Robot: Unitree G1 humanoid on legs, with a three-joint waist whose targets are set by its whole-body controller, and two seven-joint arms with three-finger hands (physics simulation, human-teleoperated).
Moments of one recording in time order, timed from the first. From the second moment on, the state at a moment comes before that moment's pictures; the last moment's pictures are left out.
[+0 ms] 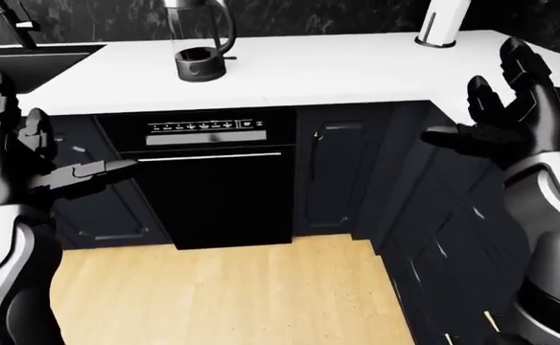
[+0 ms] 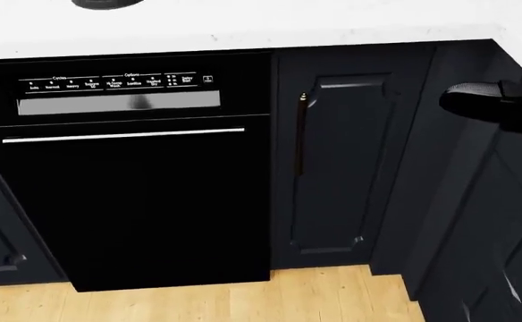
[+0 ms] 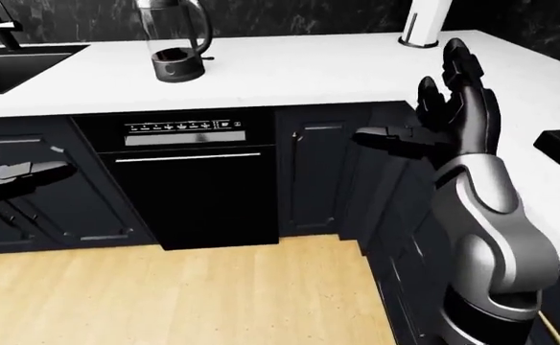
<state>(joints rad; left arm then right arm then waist) -0.34 0.45 0.52 -0.56 -0.36 0.80 0.14 -0.52 -0.46 -0.39 -0.43 0.54 0.79 -0.19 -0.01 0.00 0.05</state>
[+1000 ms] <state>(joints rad) -0.35 0.47 0.53 -0.55 -0.35 0.79 0.15 -0.54 -0.48 -0.39 -0.45 0.58 0.80 -0.22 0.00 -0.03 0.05</state>
